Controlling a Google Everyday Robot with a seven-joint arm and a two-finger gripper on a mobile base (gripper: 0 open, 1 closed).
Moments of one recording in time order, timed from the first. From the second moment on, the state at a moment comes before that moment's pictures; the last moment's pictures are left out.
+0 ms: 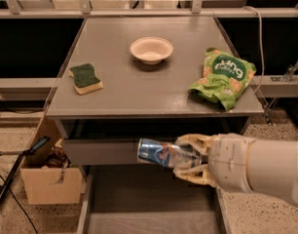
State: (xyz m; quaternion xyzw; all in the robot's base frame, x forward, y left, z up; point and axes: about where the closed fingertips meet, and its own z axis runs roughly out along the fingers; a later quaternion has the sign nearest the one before) arm 0.378 -0.078 0.837 -0.67 0.59 0.02 0.45
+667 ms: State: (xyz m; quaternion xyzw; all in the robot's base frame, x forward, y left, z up) arm 0.433 -0.011 0.931 -0.73 0.53 -0.02 0.43
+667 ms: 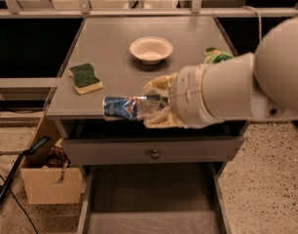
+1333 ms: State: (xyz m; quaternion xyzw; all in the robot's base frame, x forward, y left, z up) arm 0.440 0.004 0.934 -0.74 0.53 -0.03 0.42
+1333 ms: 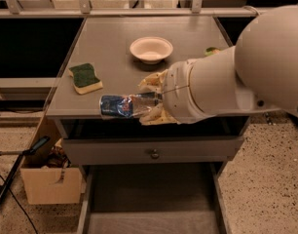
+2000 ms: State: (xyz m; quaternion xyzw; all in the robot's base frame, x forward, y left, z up) arm 0.460 0.003 0.935 -0.75 0.52 -0.05 0.39
